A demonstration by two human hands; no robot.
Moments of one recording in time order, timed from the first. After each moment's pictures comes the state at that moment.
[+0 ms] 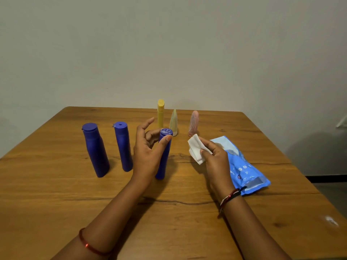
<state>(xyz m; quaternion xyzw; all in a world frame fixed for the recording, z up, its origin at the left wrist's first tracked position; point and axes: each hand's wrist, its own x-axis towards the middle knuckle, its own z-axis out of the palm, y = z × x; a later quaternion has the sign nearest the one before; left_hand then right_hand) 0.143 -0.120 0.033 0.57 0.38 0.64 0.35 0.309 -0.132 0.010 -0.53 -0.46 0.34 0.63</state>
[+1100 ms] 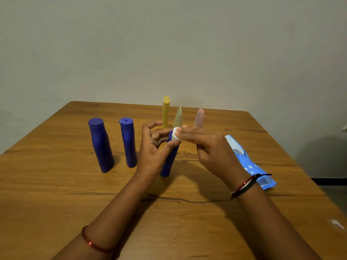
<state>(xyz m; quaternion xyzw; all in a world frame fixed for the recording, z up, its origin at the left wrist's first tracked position) 0.137 -0.119 0.028 0.59 0.35 0.61 0.40 0.304 -0.139 0.066 -0.40 -0.82 0.03 0.41</state>
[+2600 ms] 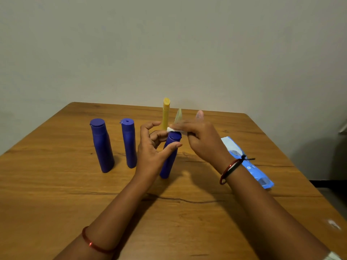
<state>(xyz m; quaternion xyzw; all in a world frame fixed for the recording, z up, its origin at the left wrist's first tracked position) 0.137 -0.126 0.031 0.59 0.36 0.62 0.36 0.292 -0.108 0.071 -0.44 -0.80 0.08 0.39</state>
